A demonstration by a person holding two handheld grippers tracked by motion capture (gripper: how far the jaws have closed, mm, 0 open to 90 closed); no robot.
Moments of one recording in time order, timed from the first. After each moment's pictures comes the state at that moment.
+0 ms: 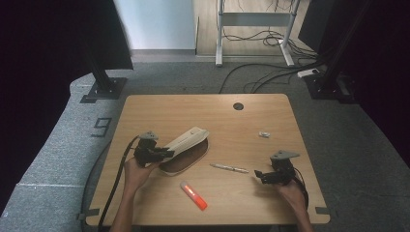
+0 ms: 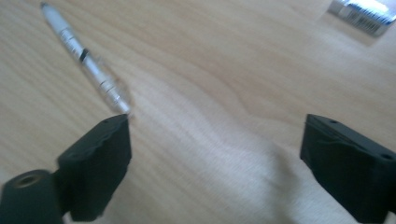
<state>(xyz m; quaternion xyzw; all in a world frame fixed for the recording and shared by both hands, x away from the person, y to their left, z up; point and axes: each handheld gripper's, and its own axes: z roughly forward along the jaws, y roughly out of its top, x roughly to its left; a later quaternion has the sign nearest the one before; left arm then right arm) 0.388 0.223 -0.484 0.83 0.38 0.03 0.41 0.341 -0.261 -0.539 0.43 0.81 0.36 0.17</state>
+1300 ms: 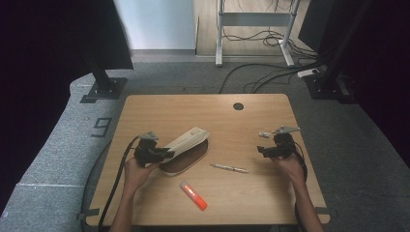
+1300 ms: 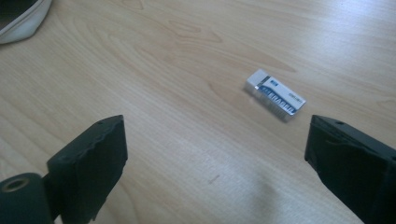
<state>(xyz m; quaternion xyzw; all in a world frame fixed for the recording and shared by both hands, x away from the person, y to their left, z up) 0.389 0.223 -0.484 0.83 0.37 0.03 0.41 0.422 -0.278 -0.519 0.45 0.79 0.37 0.19</state>
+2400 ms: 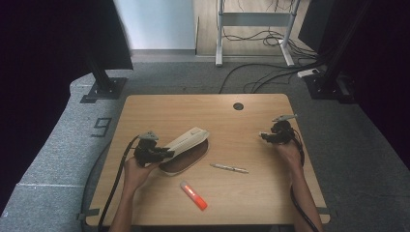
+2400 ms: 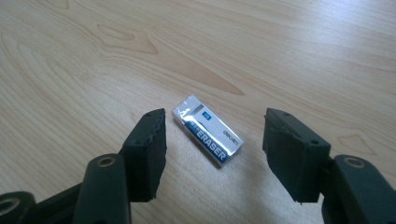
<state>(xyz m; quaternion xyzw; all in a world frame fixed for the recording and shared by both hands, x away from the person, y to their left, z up) 0.389 0.223 -0.484 0.84 0.36 0.03 0.40 0.486 -0.294 -0.534 0.46 0.80 0.34 0.18</state>
